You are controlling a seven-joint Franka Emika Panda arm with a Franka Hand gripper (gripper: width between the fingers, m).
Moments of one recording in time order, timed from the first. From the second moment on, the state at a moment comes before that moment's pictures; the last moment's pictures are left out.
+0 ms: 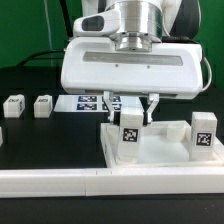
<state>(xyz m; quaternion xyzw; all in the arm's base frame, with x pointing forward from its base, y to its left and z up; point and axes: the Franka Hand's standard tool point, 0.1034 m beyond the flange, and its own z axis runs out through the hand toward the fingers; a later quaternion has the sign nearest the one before) 0.614 0.009 0.079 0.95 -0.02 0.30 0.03</state>
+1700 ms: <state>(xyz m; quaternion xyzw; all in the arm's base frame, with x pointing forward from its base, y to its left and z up) 0.624 0.005 0.087 1.00 -0.05 0.05 0.00</state>
